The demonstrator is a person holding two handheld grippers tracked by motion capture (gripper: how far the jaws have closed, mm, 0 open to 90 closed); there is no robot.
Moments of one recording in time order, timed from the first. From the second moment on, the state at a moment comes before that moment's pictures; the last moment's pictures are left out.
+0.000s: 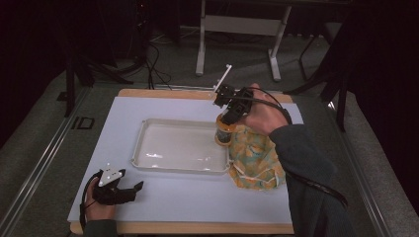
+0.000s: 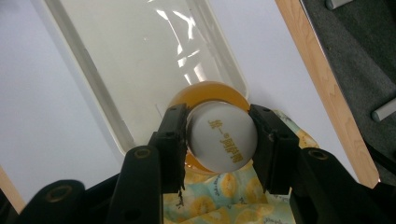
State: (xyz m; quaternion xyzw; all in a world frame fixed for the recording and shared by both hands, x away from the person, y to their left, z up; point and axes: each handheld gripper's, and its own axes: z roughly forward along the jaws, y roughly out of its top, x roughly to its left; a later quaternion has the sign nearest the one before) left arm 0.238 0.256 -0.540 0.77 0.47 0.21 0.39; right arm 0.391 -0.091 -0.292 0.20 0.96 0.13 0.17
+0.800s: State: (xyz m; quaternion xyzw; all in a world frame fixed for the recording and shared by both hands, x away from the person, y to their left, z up) left arm 0.238 0.255 -0.540 0.77 0.47 0.21 0.39; right arm 0.371 -0.085 -0.304 0.19 0.96 0.13 0.17
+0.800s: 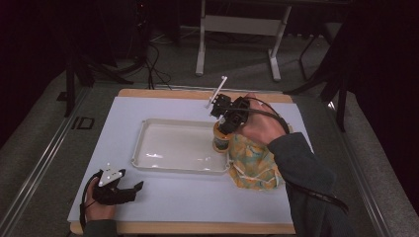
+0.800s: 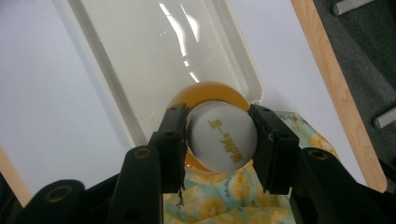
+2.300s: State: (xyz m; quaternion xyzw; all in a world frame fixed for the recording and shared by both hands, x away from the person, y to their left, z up) left arm 0.238 0.255 -0.540 0.77 0.47 0.21 0.39; right arm 0.356 -0.075 -0.339 0.16 0.97 0.13 0.14
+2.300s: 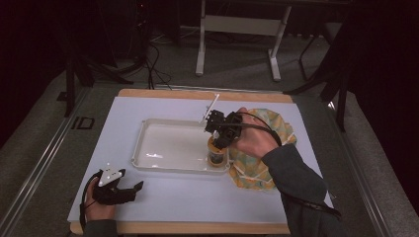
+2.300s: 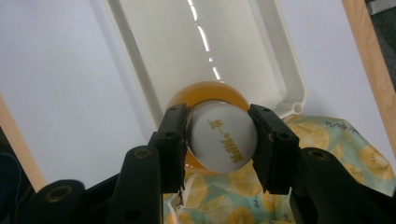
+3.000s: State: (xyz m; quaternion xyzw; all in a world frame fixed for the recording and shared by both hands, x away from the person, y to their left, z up) left arm 0.238 0.255 -0.540 0.77 0.47 0.21 0.39; right arm 0.355 -0.077 -0.352 0.16 0.97 0.12 0.12
